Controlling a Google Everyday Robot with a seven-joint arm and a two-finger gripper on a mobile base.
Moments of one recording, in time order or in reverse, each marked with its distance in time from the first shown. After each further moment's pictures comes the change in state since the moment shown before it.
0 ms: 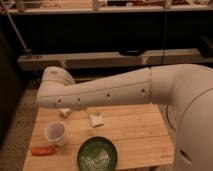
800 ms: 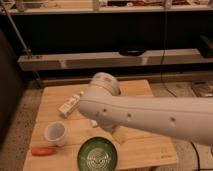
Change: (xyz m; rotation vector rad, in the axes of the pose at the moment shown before) arm -0.014 0.182 -0.016 -0.072 -0.283 0.277
